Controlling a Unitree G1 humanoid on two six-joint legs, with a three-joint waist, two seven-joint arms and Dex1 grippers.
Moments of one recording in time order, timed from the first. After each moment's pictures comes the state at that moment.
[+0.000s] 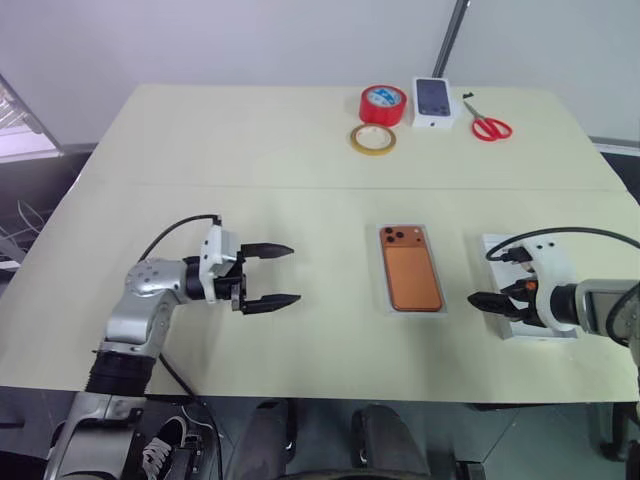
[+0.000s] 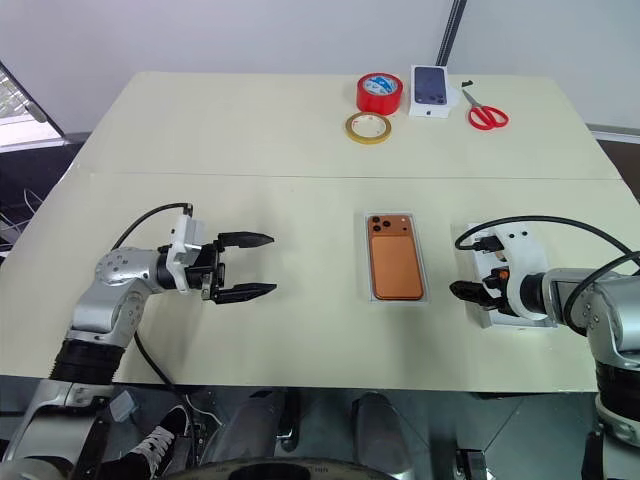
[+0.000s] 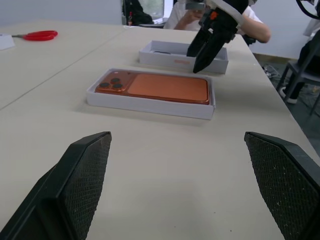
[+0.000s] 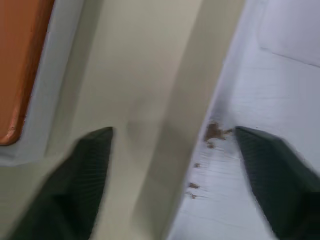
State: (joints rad) left arm -0.35 0.52 -0.02 0.09 -0.44 0.10 -1.32; right arm -0.26 -0.88 -0.29 -0.36 0.54 1.57 0.54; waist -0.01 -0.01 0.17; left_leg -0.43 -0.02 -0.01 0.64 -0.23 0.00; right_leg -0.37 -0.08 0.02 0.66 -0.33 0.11
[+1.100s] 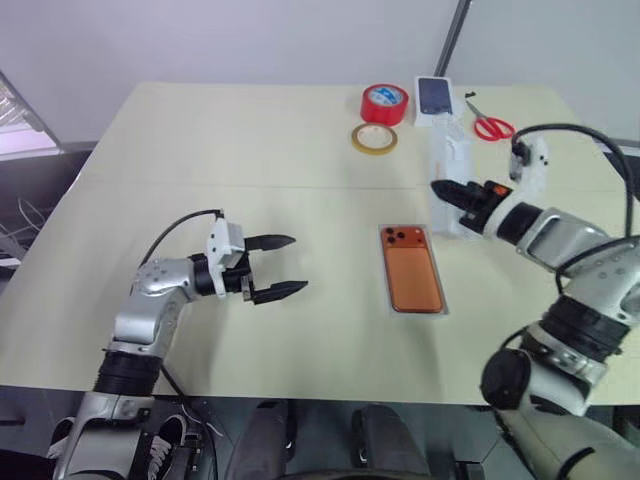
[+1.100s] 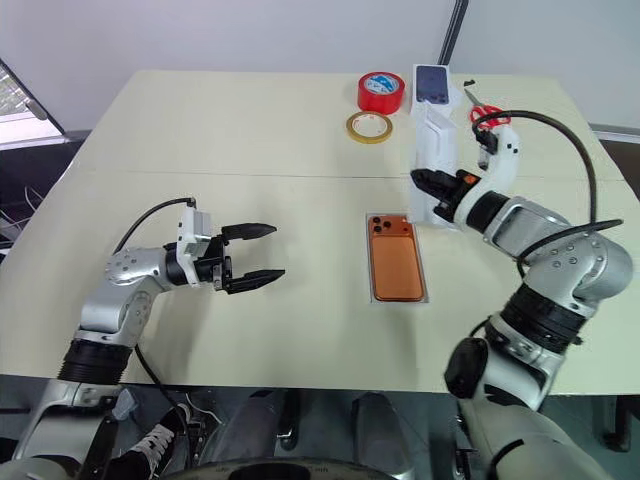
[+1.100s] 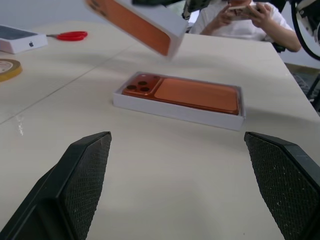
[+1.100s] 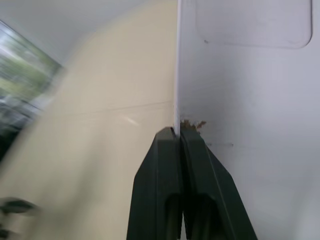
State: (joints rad) left arm -0.36 0.47 -0.03 0.07 -0.43 0.13 -1.19; right arm -0.73 -0.25 -0.70 -0.21 0.65 1.49 0.34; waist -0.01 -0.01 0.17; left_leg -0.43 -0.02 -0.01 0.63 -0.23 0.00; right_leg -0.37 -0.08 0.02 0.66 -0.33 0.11
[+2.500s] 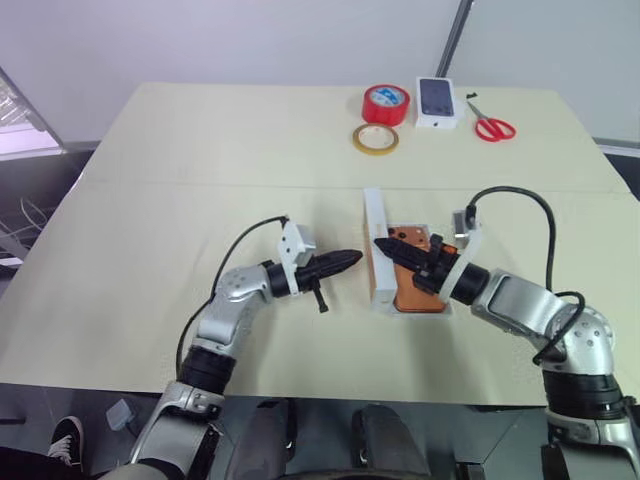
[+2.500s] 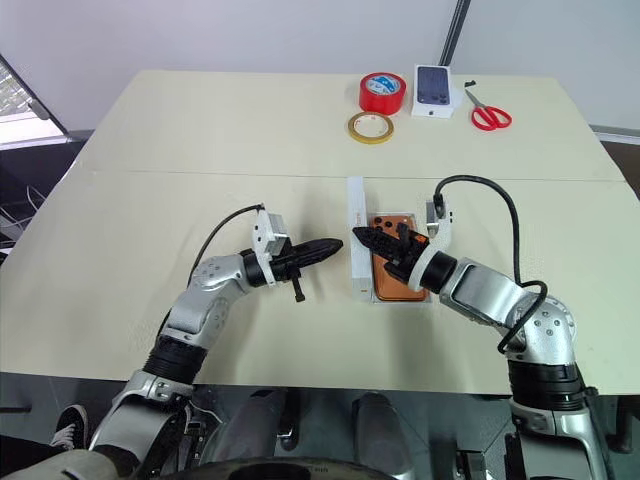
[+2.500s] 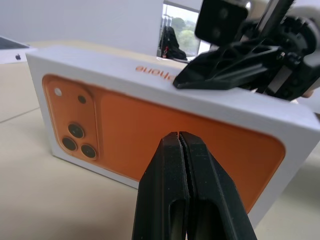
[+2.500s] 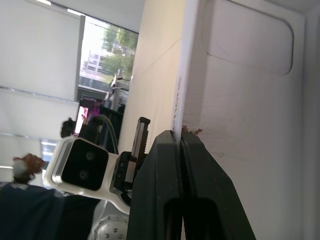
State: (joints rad) left arm -0.43 0.15 -0.18 0.21 -0.31 0.06 -0.97; right arm -0.26 -0.54 -0.16 -0.17 1.87 0.95 -0.22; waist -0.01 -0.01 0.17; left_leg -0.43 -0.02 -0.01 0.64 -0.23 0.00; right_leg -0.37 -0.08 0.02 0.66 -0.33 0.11
